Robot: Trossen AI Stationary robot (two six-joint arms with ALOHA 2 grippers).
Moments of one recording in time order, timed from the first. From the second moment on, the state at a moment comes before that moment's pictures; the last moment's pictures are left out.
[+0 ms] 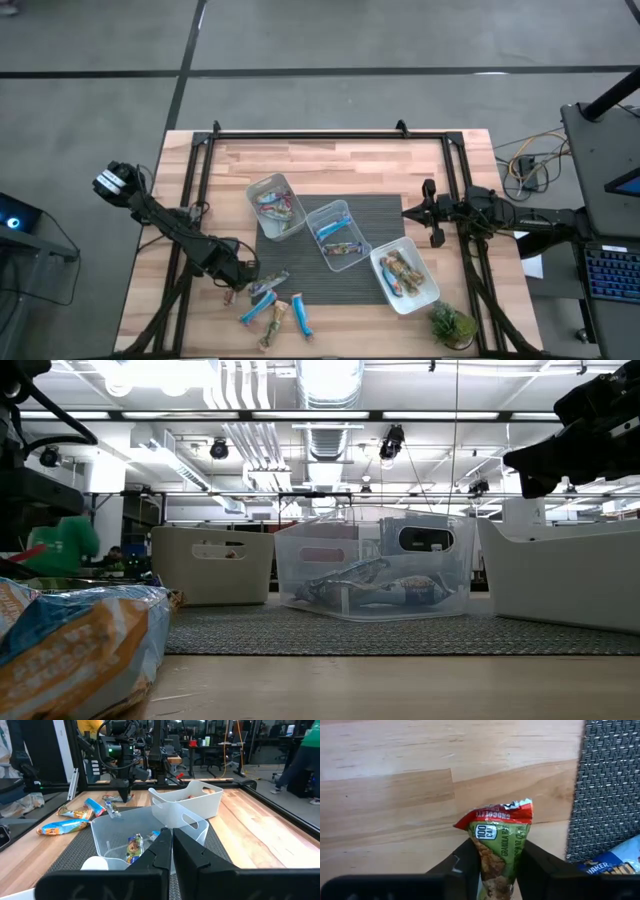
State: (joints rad) left arm -0.63 1.38 0.64 -0.64 0.04 -2.12; right arm -0.12 0.09 0.01 0.03 -0.16 0.05
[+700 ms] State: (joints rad) left arm -0.63 1.38 0.64 -0.61 0.07 -2.09; right arm -0.12 0.09 0.01 0.03 -0.16 0.05
